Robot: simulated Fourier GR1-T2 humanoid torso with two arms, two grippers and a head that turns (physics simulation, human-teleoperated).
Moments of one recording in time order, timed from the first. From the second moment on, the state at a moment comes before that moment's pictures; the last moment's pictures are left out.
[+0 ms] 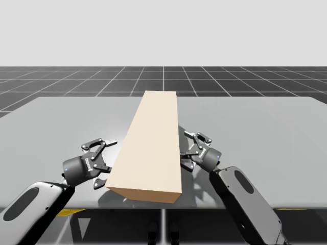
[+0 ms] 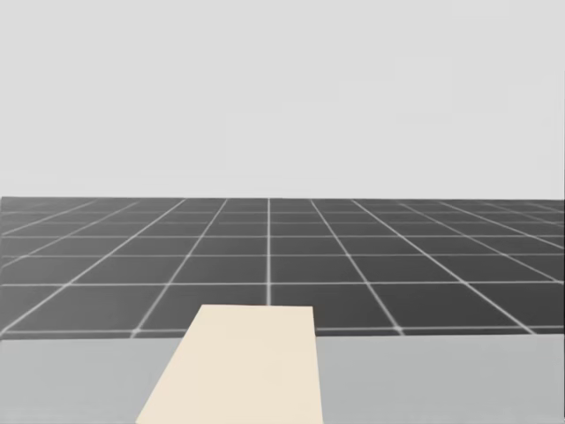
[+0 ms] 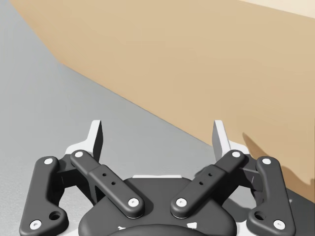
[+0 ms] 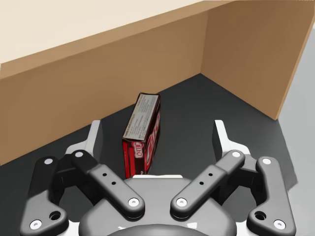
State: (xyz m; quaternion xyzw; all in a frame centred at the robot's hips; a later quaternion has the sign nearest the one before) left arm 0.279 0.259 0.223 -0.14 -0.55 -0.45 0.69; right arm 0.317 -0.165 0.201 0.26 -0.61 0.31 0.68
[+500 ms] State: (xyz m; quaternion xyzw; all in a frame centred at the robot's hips) left arm 0.277 0.258 0.221 -0.14 -0.55 -0.46 0.68; right arm 0.369 -0.120 0.156 0.23 -0.59 0.31 0.71
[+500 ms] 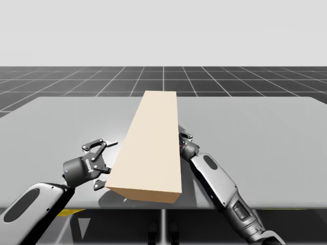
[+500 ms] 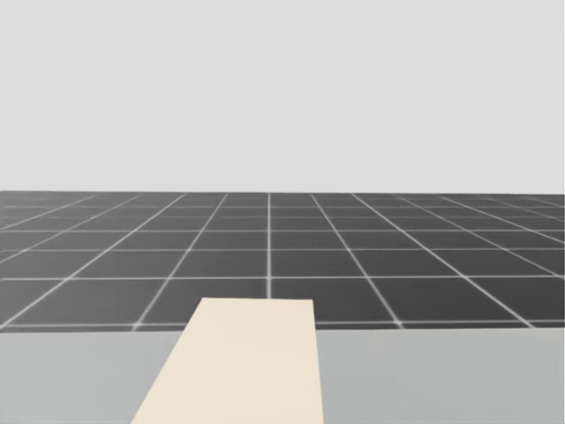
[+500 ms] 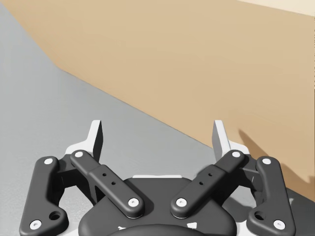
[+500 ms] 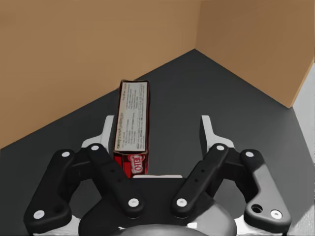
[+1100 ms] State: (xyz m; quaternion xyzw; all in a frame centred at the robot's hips) left arm 0.276 0.260 0.222 -0.14 -0.56 -0.46 0.68; right arm 0.339 -0.143 0.169 0.16 -0.60 0.28 0.73
